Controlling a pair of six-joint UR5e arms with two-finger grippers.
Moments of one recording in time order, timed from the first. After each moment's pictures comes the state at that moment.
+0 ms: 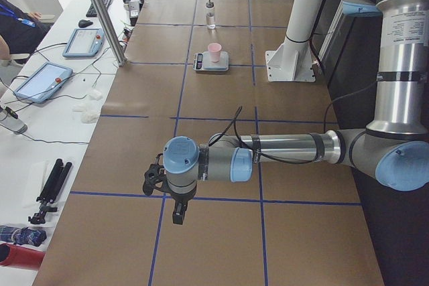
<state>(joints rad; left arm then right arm) -1.67 -1.54 -1.57 -1.64 -2.32 0.15 1.60 -1.57 1.54 -1.45 2.37 0.16</state>
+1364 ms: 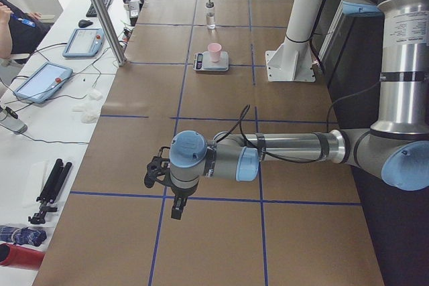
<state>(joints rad) -1.68 -1.51 -1.61 -1.78 -2.33 0.08 1.60 -1.56 1.54 -1.45 2.37 0.16</state>
